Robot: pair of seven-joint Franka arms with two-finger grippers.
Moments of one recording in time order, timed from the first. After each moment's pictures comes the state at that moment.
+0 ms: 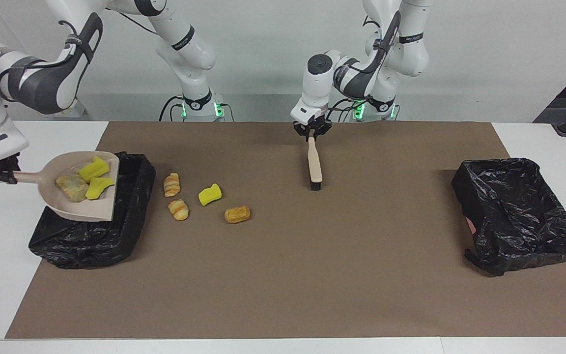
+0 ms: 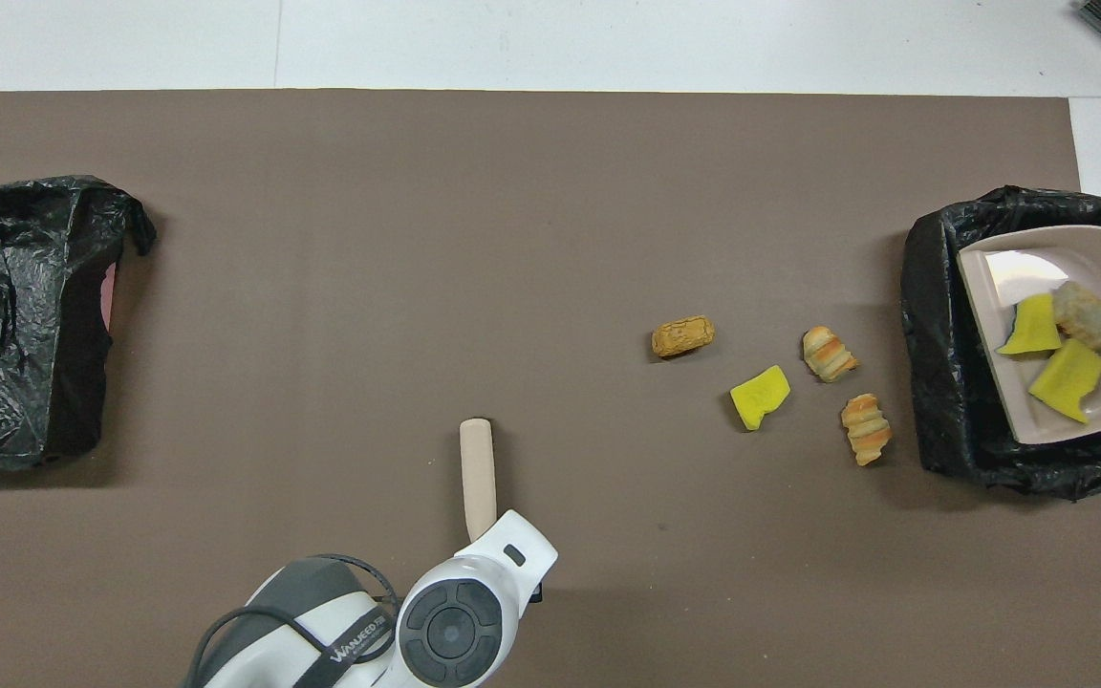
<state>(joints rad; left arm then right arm) -0.83 -0.12 -0.06 -2.45 -0.10 2.26 -0.80 -0.45 0.28 0.09 -1.48 -0.47 1.91 -1.96</state>
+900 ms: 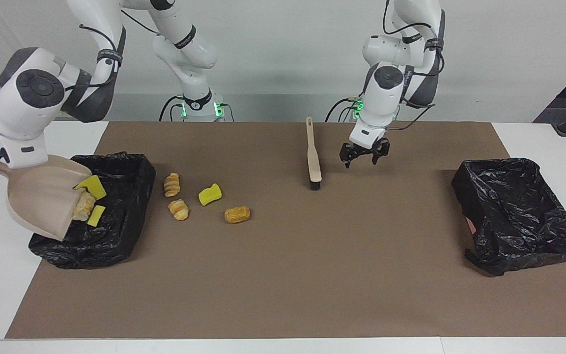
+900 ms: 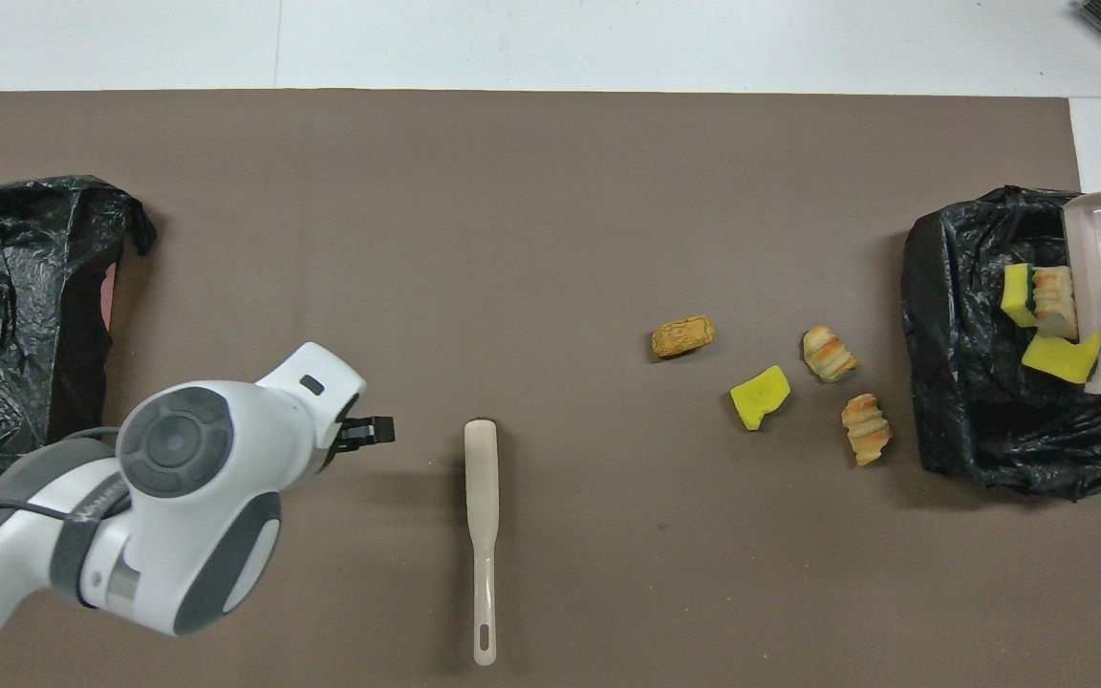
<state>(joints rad) -0.36 -0.13 -0.02 -2.33 0.01 2.24 -0.43 -0.29 0.22 0.11 -1.57 -1.00 1.83 -1.46</state>
